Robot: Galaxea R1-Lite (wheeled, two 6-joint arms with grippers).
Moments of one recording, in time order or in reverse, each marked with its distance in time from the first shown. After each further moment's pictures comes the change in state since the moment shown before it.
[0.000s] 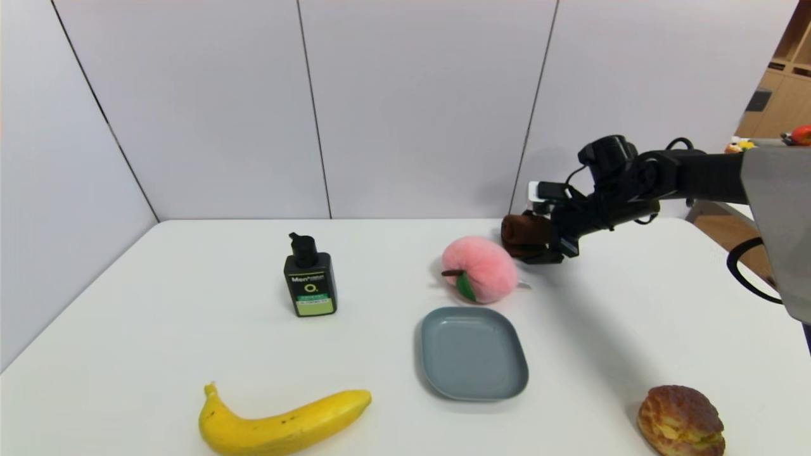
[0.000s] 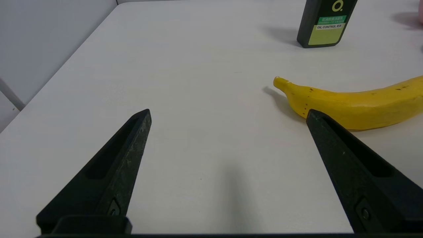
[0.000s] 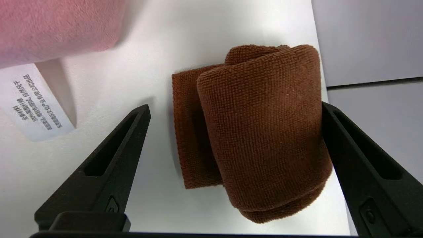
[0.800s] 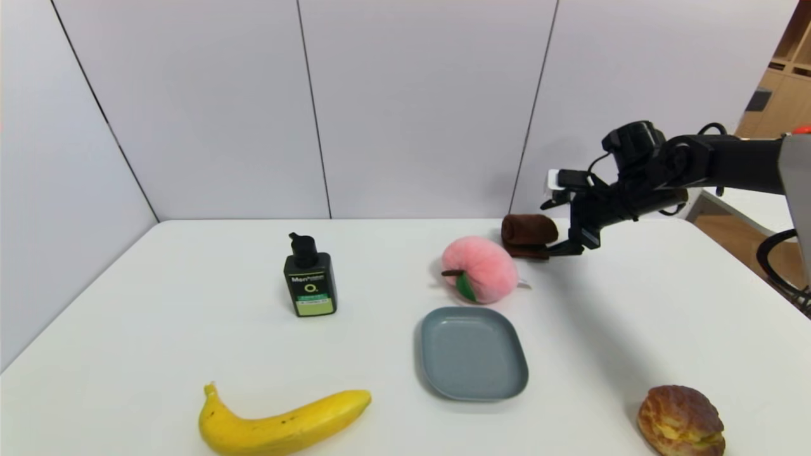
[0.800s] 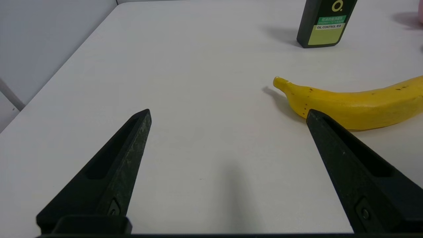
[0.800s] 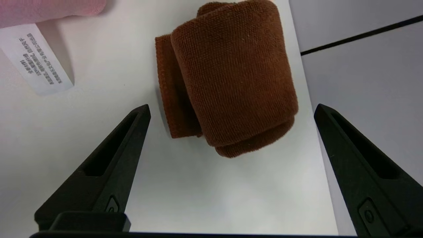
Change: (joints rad) left arm 0.000 0.000 0.000 0.000 0.000 0.000; right arm -0.050 -0.058 0.000 0.036 -0.008 -0.003
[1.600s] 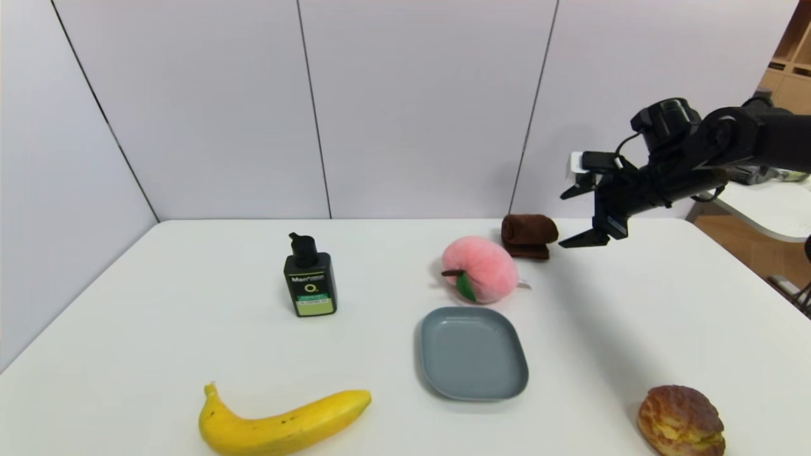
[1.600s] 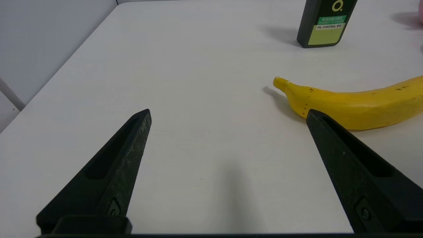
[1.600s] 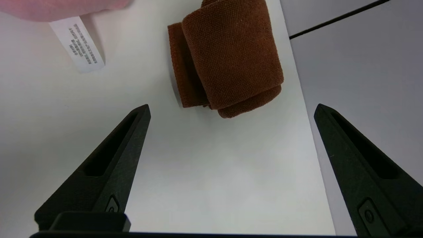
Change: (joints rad) left arm 0.000 0.000 0.000 0.000 0.000 0.000; right arm -0.034 -0.098 0.003 0.100 -0.013 0.000
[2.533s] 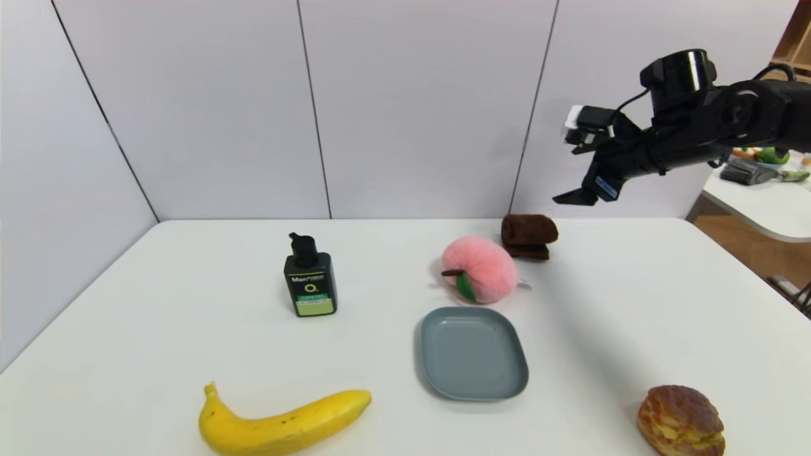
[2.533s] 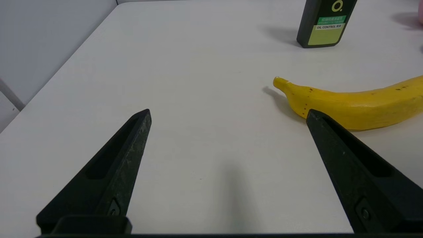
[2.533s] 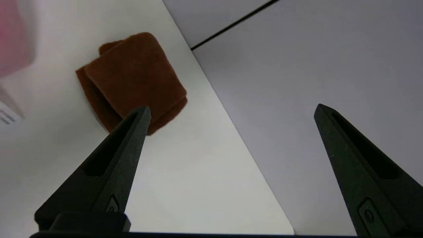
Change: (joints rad) left arm 0.000 0.000 0.000 0.000 0.000 0.000; right arm 0.065 -0.085 0.004 -0.207 -0.219 0.218
